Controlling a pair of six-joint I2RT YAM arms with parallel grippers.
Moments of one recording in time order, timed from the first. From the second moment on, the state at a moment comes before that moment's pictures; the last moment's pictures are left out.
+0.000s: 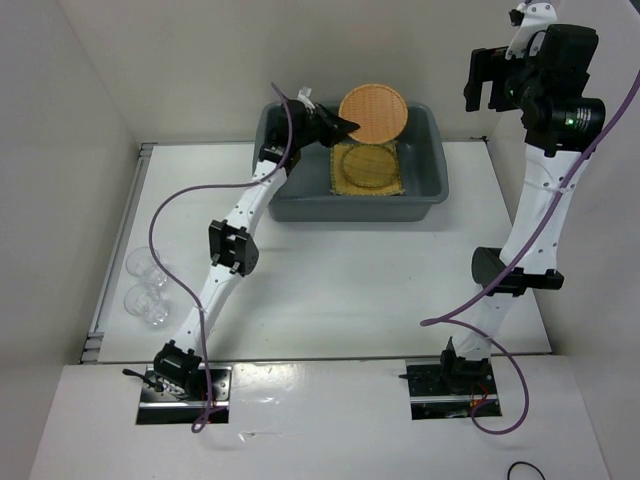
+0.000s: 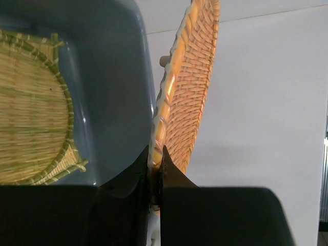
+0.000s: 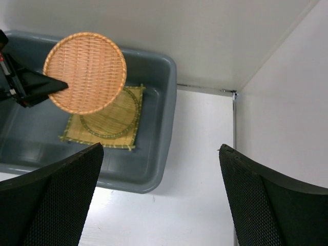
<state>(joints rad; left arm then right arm) -0.37 2.91 3.09 -0.25 0.50 -1.29 -0.08 1.92 2.88 -1.25 -0.14 -0.16</state>
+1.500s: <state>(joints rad) -0.42 3.09 3.10 -0.40 0.43 -1.55 -0.09 1.89 2.78 -1.25 -0.11 -0.18</state>
